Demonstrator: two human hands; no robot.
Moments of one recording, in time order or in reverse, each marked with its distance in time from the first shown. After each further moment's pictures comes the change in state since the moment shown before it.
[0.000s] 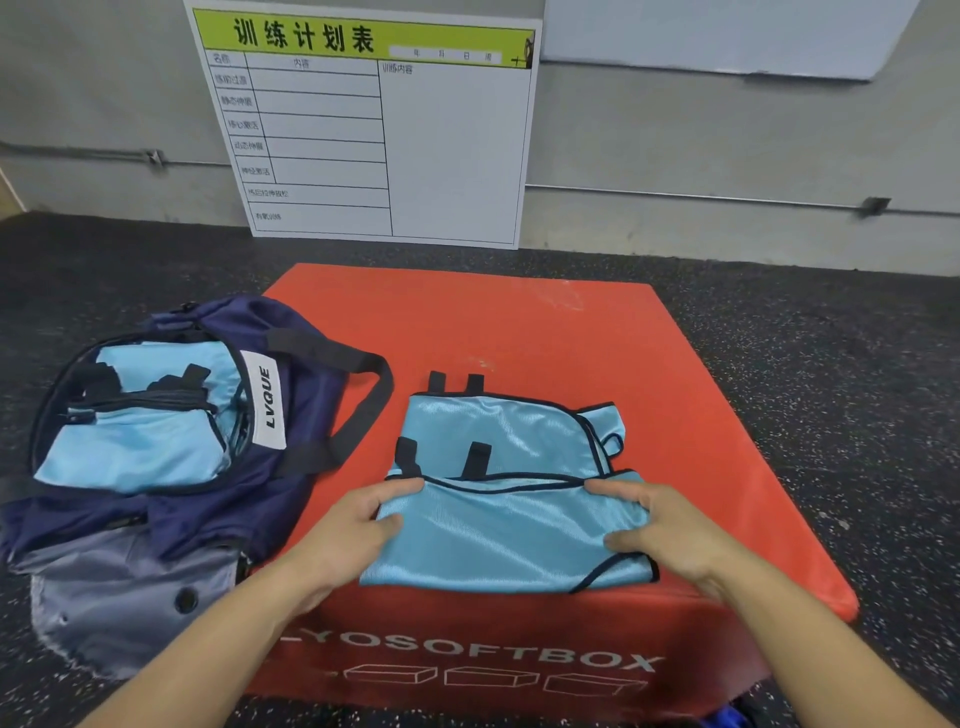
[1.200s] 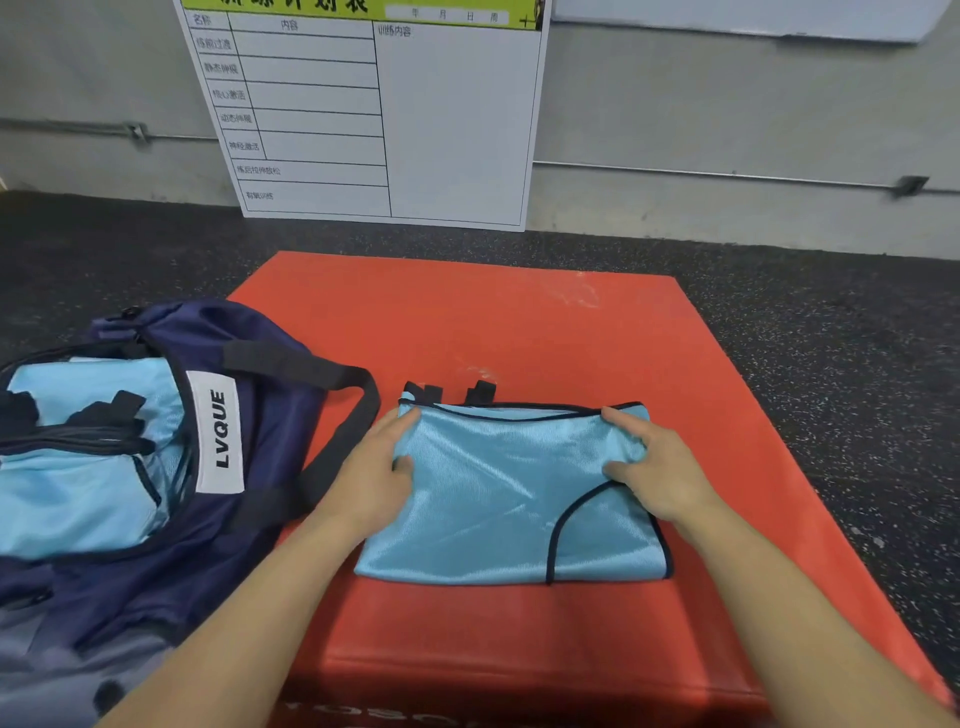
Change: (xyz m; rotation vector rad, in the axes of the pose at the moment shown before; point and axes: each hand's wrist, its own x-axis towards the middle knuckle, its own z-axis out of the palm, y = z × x) left_hand 0.115 0.024 -0.003 0.231 0.211 0.042; right_hand 0.122 -0.024 -0.021 -0.115 0.327 -0.046
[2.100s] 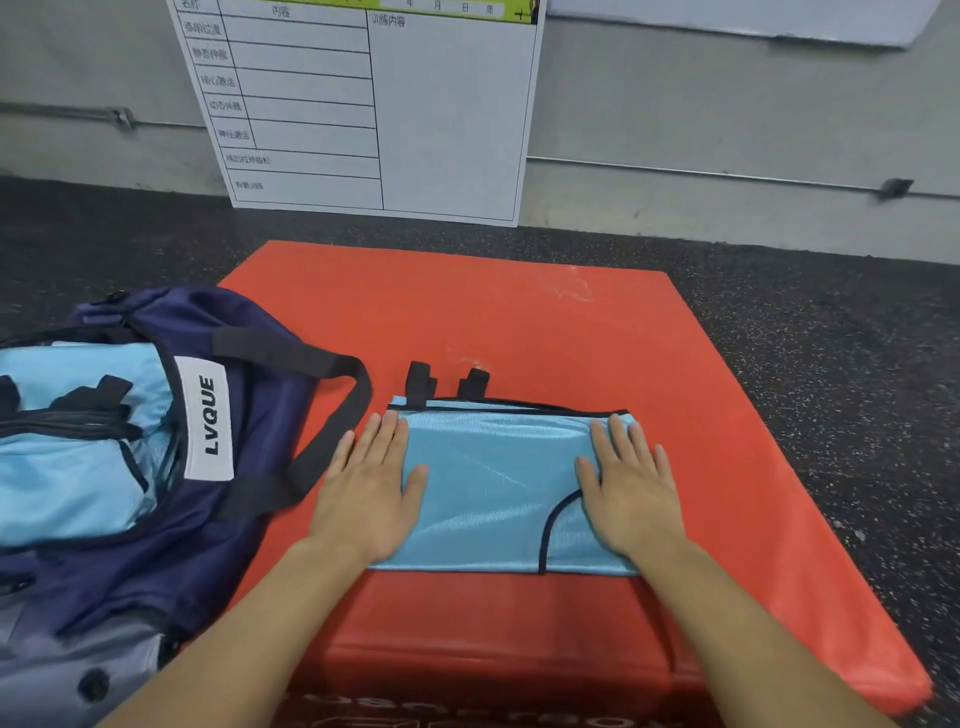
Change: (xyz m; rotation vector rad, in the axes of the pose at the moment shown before) left_hand -0.016 -0.019 0.026 0.760 0.032 0.085; right_hand -0.017 0.026 0.046 -0.794 0.064 -0.065
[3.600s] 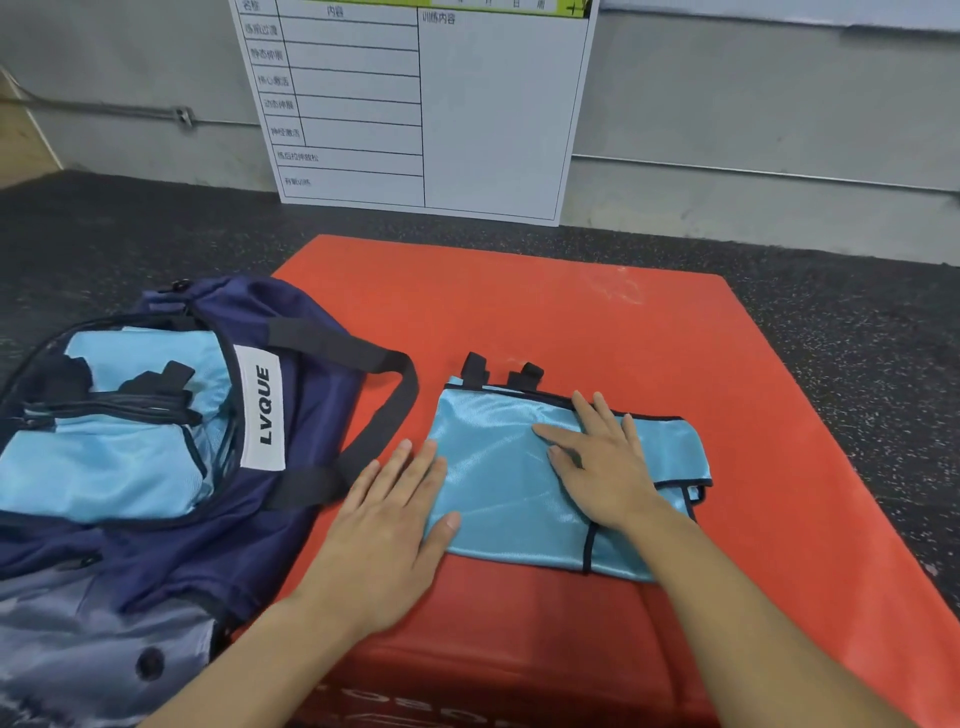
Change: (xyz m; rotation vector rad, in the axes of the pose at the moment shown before) left_hand -0.056 -0.020 -0.014 -0.052 0.053 0.148; right_hand 0.033 -0.069 -0.007 0.280 -0.076 -0.292
